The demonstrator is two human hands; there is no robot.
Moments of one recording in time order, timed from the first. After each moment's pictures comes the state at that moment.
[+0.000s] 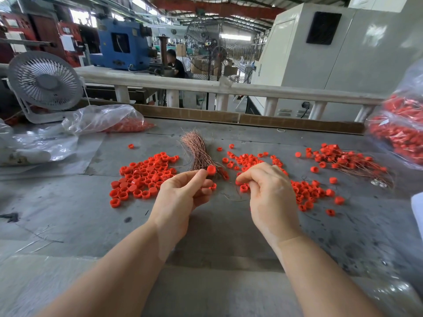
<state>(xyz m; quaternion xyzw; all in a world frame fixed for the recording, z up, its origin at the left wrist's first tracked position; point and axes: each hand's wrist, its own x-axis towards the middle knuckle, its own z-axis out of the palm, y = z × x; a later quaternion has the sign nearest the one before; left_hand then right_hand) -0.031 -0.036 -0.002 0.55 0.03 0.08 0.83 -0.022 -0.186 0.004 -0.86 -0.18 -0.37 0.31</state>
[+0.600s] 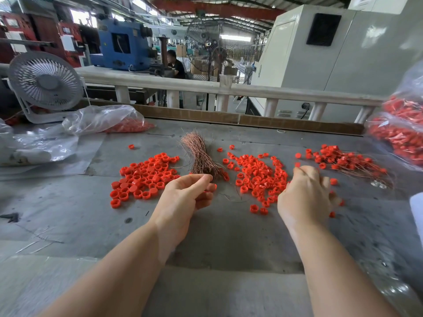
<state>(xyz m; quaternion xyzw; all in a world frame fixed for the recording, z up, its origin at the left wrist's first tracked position) -0.034 -0.037 0.001 0.57 0.04 0.05 0.82 -0.011 -0.221 0.009 -0.94 0.17 -0.23 0.16</state>
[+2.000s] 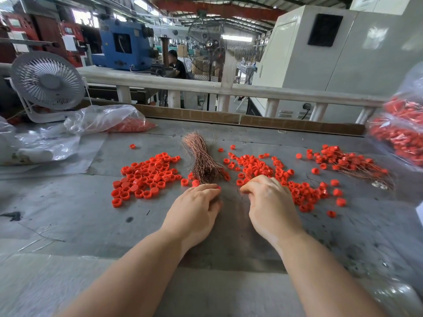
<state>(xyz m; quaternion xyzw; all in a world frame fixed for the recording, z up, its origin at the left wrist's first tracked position) -0.030 -0.037 -0.017 0.95 -0.12 0.15 0.24 -0.018 -0.197 -0.008 -0.96 -0.12 -0.20 0.13</state>
